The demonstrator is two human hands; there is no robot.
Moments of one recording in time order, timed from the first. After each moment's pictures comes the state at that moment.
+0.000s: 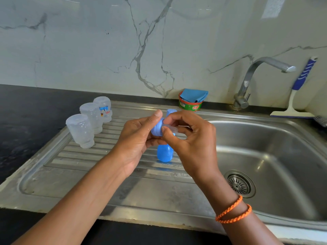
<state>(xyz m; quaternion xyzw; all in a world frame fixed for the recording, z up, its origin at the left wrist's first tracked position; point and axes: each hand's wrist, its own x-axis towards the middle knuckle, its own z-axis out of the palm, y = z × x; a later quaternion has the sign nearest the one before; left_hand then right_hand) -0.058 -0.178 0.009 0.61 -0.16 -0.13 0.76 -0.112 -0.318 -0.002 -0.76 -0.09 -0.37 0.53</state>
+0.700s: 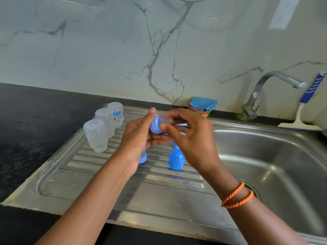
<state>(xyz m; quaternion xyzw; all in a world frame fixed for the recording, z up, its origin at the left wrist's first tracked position) -0.037 -0.153 0.022 0.62 -0.09 -0.09 0.78 -0.080 -0.301 0.025 -0.80 -0.11 -0.30 0.51</state>
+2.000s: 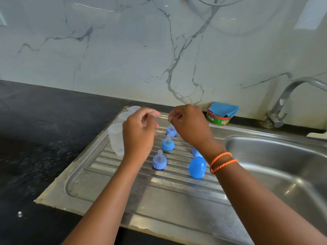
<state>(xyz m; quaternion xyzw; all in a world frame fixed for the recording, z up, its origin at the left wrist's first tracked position) 0.005 -0.112 0.011 0.75 -0.12 0.23 0.61 0.025 -0.278 0.026 -0.93 -0.04 -0.23 0.29</state>
